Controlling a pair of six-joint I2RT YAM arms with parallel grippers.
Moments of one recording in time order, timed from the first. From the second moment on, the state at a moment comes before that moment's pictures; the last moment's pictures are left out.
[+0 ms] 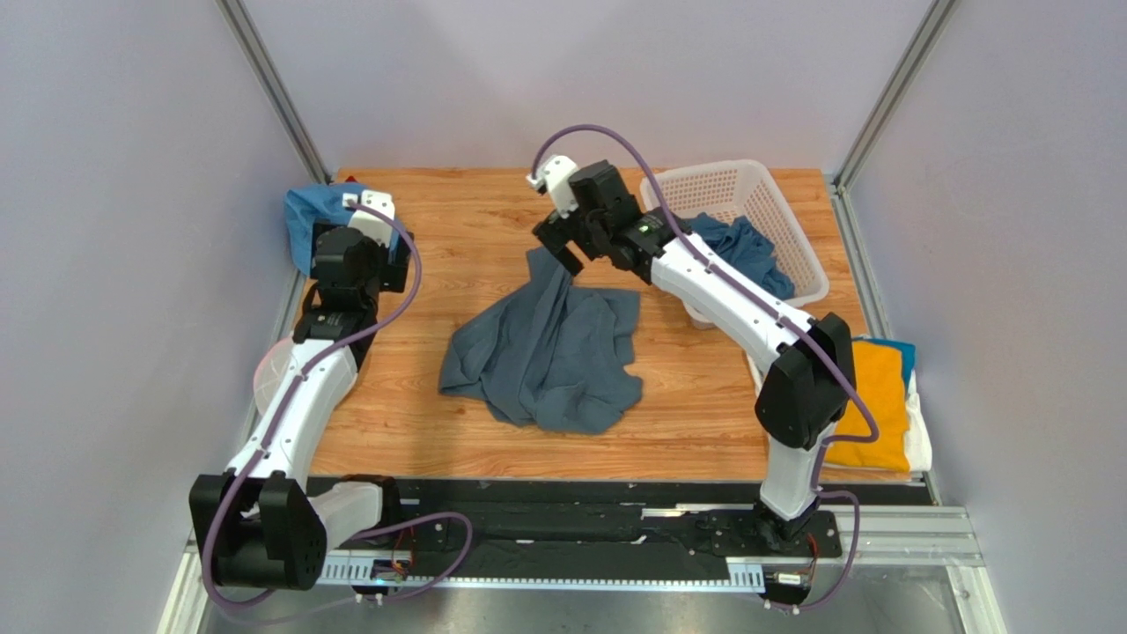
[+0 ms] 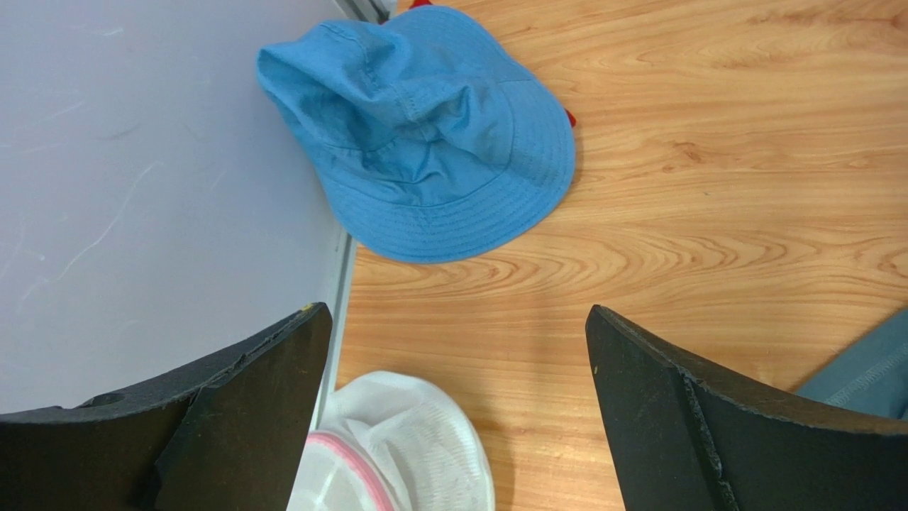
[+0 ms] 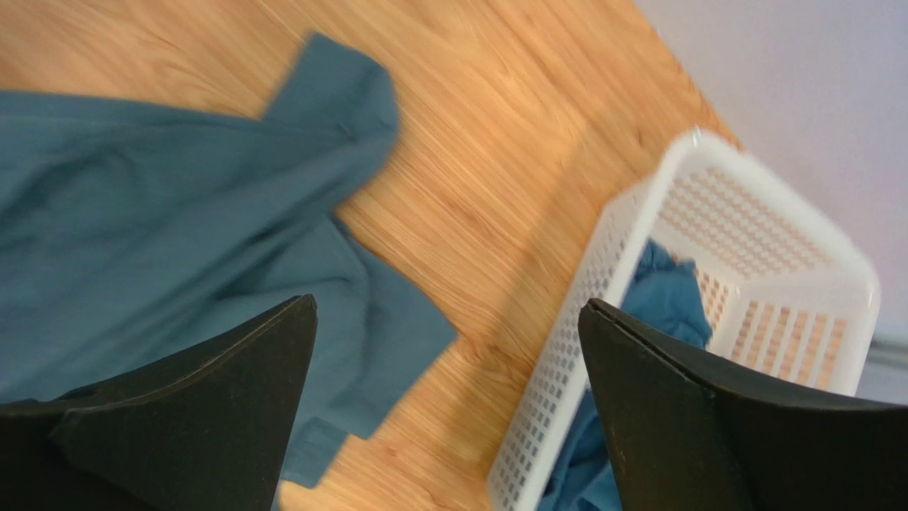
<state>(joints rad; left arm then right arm) -0.04 1.12 0.86 -0.07 -0.27 0.30 0.71 1.84 1.78 -0.56 0.23 -0.29</state>
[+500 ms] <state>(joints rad) -0.04 1.23 0.86 -0.13 -0.14 0.37 0.45 1.99 1.72 -0.57 0.14 -0.28</state>
